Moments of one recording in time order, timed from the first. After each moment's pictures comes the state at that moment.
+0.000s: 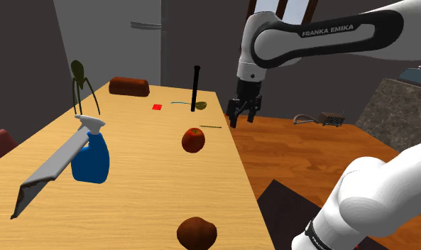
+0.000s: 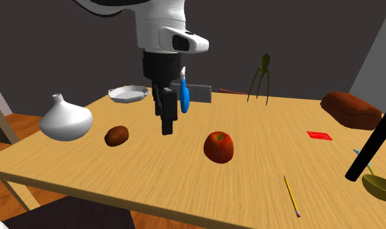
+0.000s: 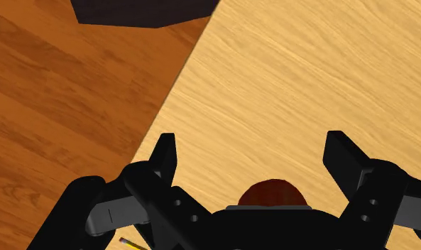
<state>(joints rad) -0.03 -0.49 0.03 -2.35 0.02 1.79 0.18</state>
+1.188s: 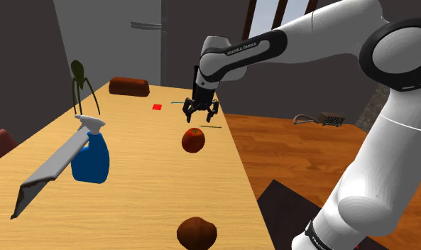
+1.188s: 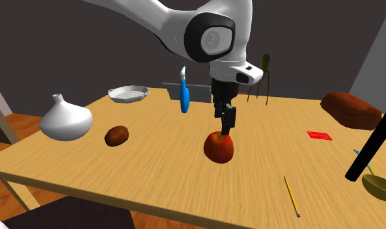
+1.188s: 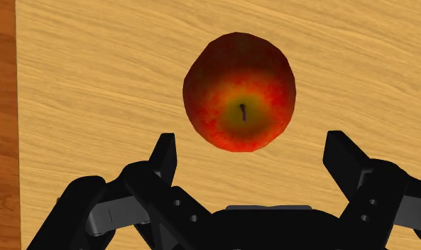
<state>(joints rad) -0.05 0.06 0.06 -2.01 0.07 2.13 0.40</state>
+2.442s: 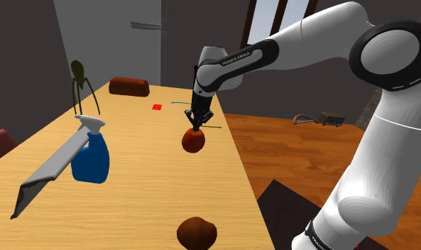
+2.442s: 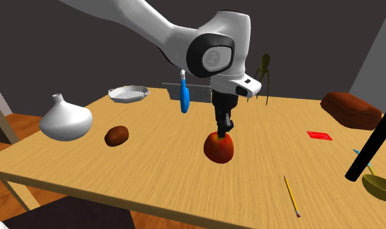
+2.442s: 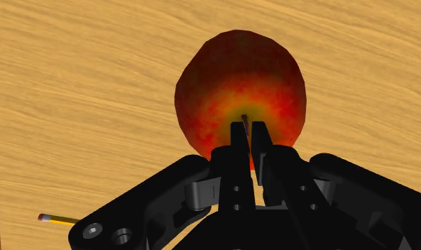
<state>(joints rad) -0.05 0.11 0.06 -2.03 0.07 2.21 0.41</state>
